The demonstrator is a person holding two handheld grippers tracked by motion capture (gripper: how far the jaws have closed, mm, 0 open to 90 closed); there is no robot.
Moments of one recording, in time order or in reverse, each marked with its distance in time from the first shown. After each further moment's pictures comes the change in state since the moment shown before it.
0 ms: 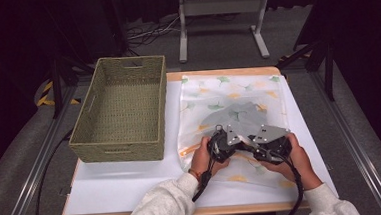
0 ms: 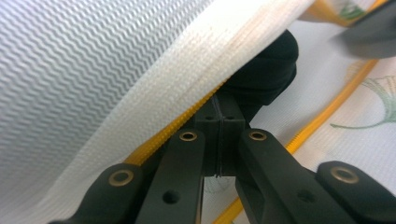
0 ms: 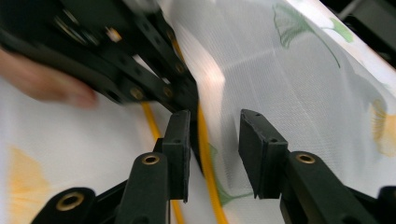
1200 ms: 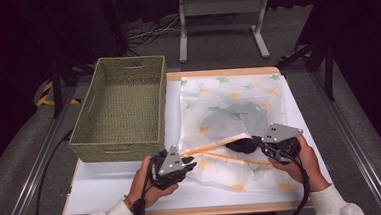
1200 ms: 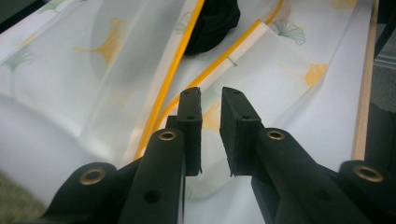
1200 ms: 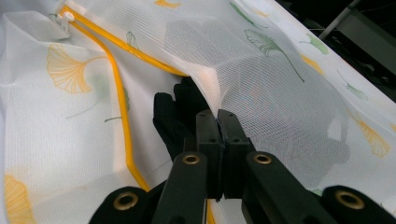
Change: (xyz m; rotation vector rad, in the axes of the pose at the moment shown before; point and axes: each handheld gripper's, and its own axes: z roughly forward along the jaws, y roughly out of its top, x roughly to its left) left arm 0.017 -0.079 -0.176 -0.071 -0.024 0.058; right arm -0.005 0.001 -0.027 -0.079 0.006 0.040
